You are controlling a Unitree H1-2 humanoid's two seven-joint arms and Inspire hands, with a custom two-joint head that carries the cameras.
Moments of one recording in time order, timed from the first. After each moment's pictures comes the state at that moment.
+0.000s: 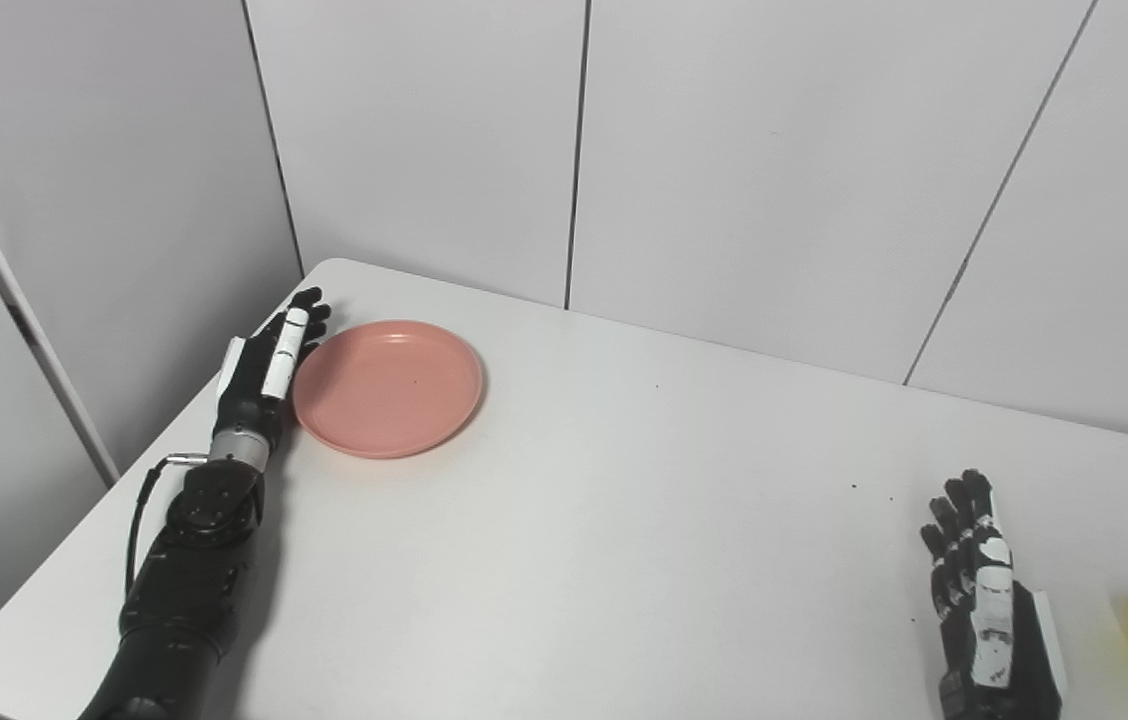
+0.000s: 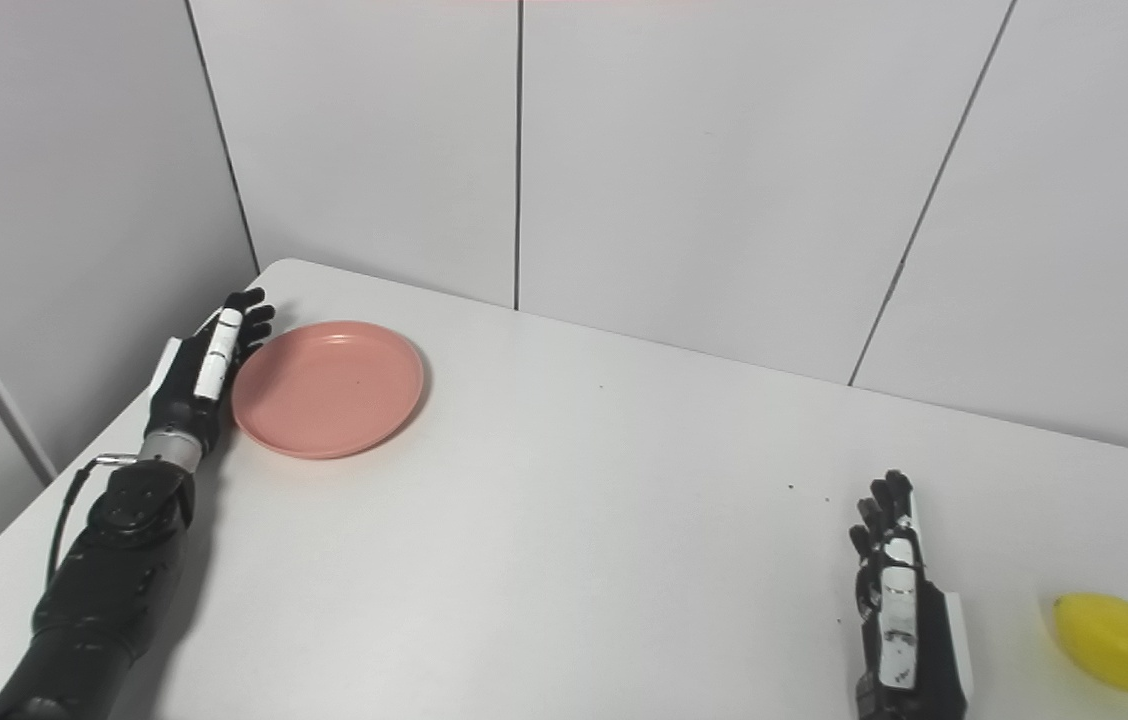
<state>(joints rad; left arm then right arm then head) -0.43 0.41 0.27 0.62 -0.11 -0.18 0.01 -0.11 -0.02 0.00 0.00 0.13 -0.12 0.08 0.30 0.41</state>
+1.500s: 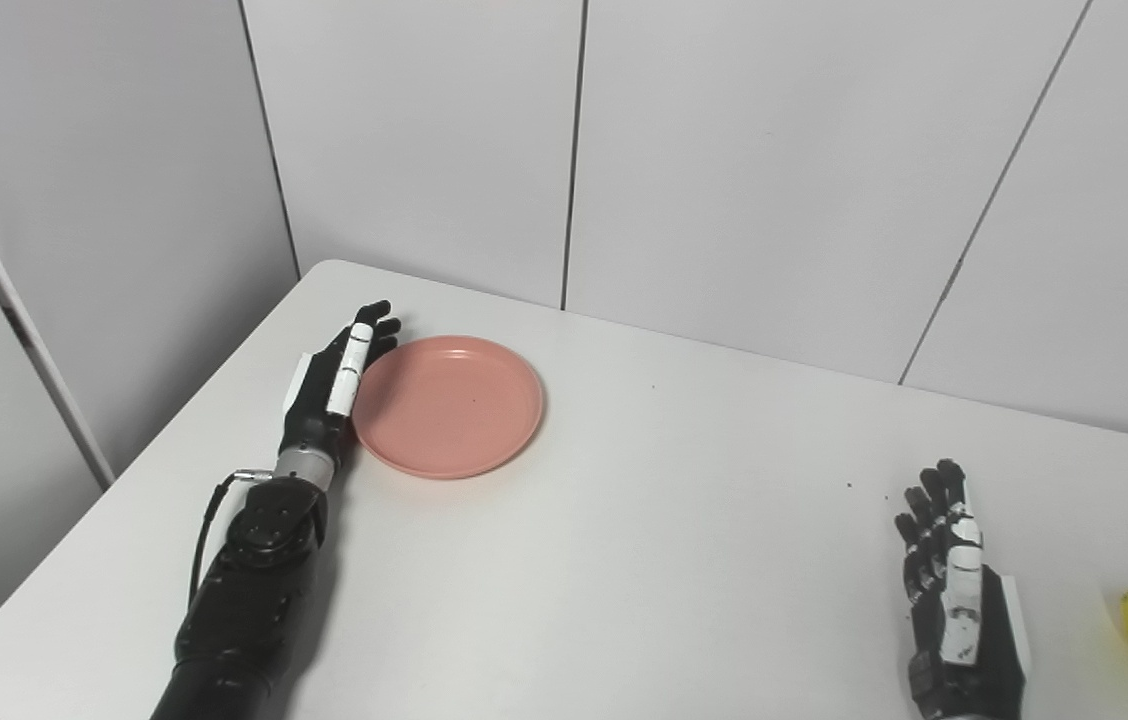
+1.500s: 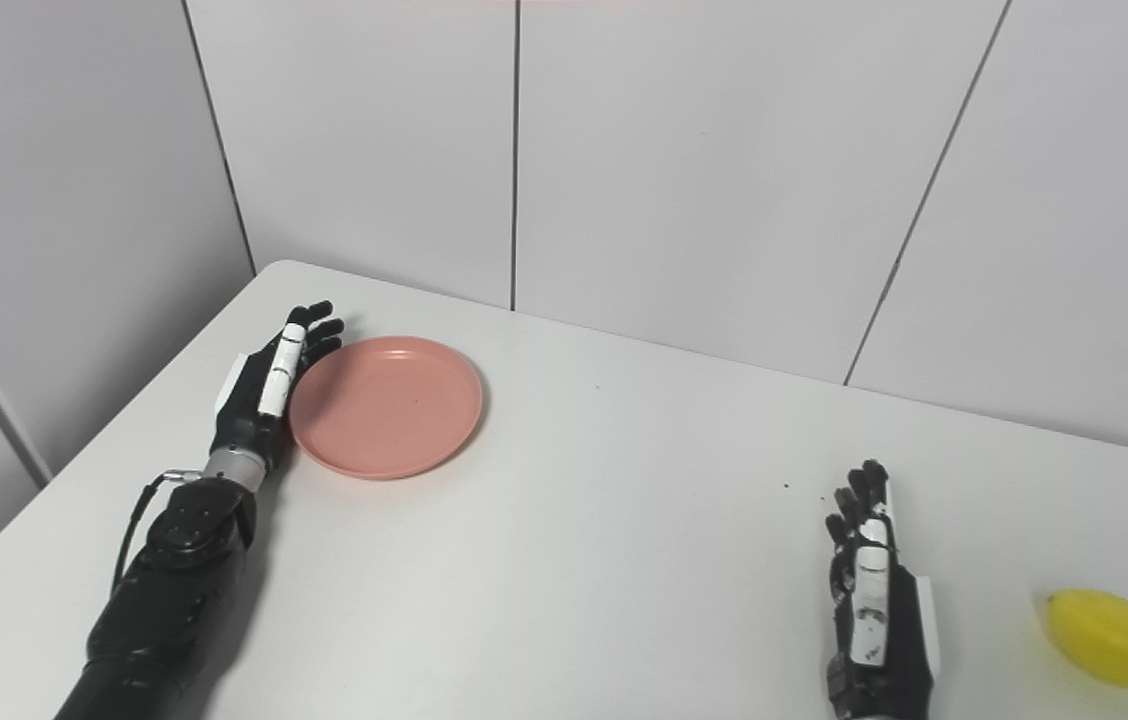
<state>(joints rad) -0.41 0.29 0.17 0.47 -0.14 -0.09 0.00 -0.15 0.04 0.01 0.05 0.12 -0.12 0.06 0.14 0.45</state>
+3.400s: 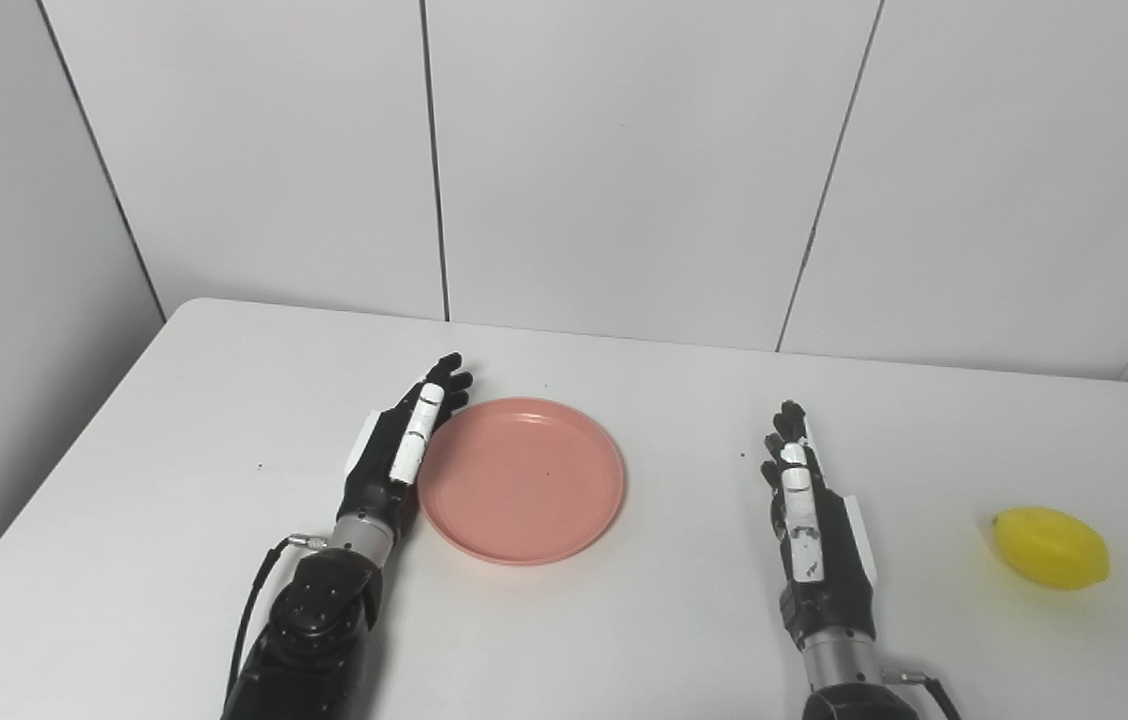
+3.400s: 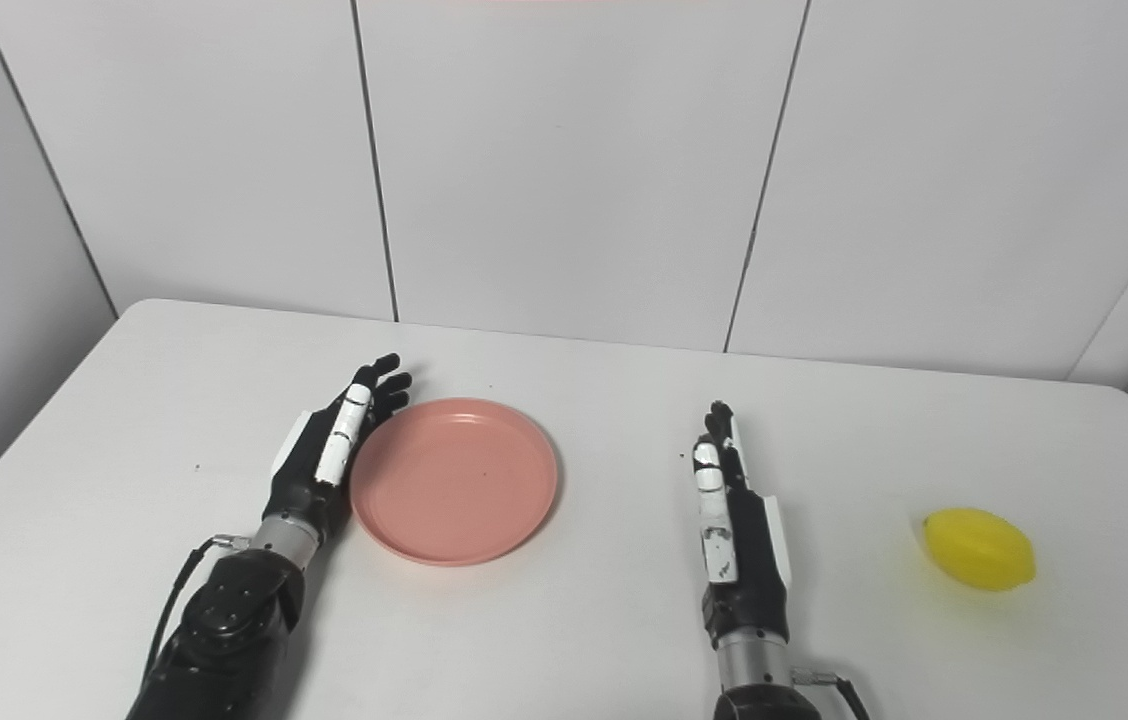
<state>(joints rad) -0.36 0.09 -0.04 0.24 -0.08 0.07 -0.03 -0.18 0.11 0.04 -0.01 -0.02 0.01 -0.04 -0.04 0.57</state>
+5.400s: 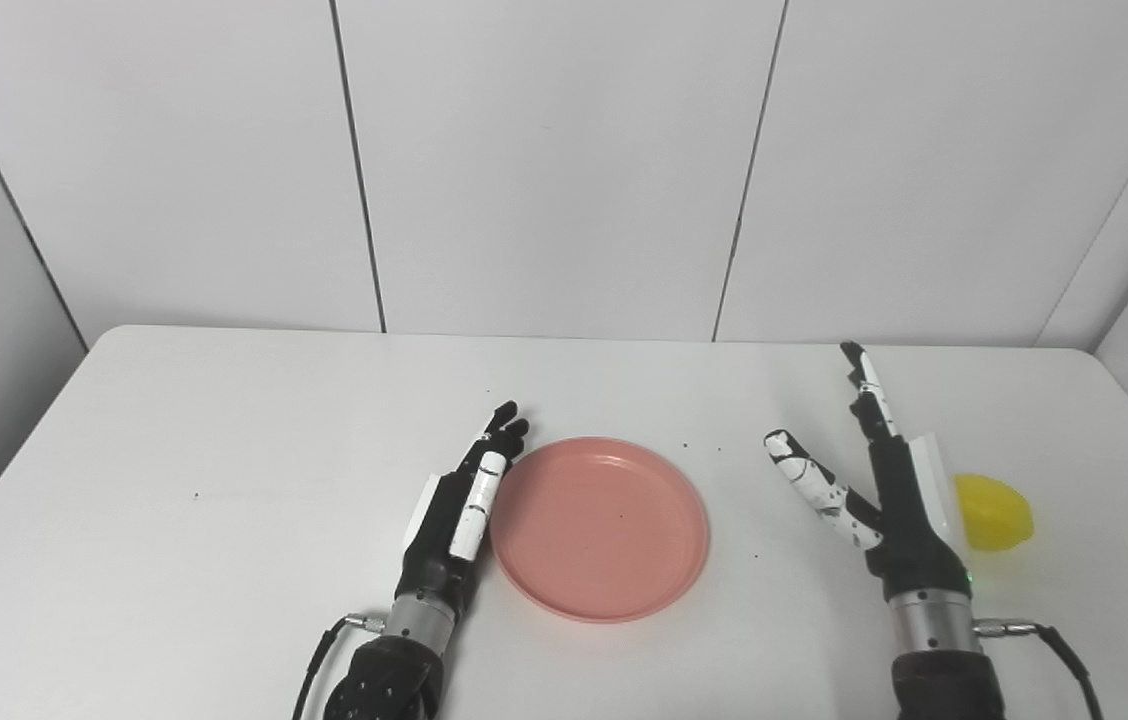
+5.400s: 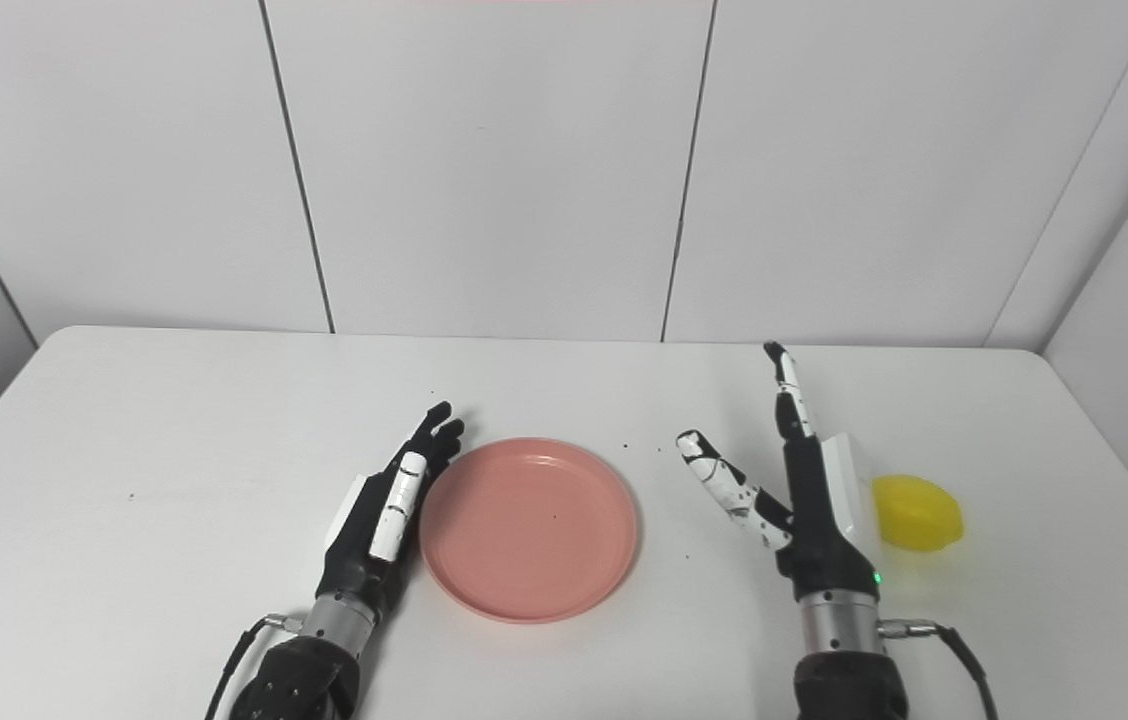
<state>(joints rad) -0.25 -0.06 -0.14 0.16 0.00 0.02 -0.04 -0.16 -0.14 0.02 -0.20 -0.47 0.06 -0.15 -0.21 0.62</state>
